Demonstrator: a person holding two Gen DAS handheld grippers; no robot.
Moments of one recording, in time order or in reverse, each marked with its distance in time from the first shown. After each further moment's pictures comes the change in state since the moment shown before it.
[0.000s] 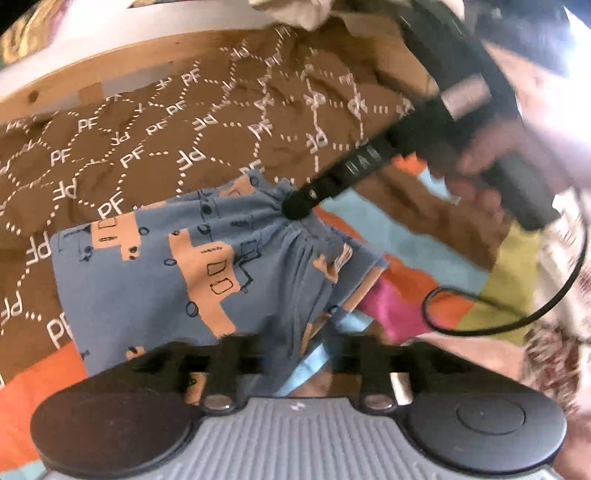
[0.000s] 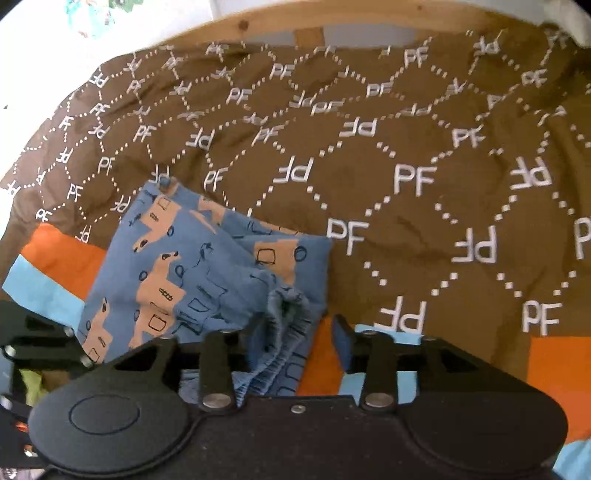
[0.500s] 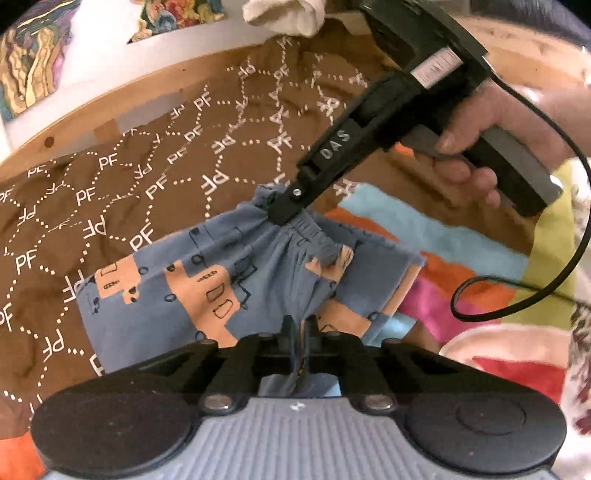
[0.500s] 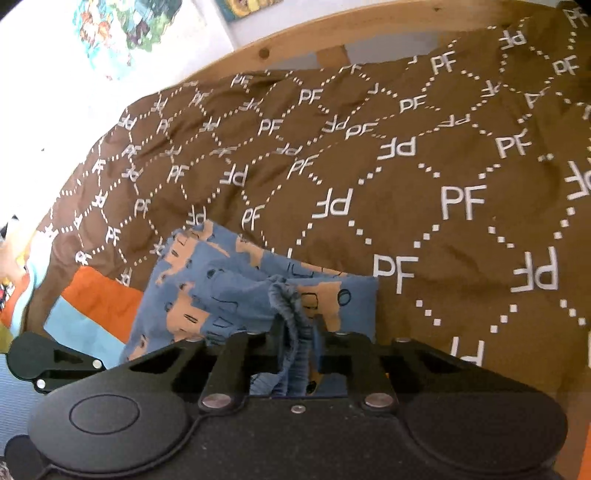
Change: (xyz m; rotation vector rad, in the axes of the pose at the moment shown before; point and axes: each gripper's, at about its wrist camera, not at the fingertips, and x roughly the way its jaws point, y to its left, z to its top) left arm 0.006 -0.010 0.001 0.123 -0.024 0.149; right arm 0.019 -0.008 0.013 0.094 -0.074 0.203
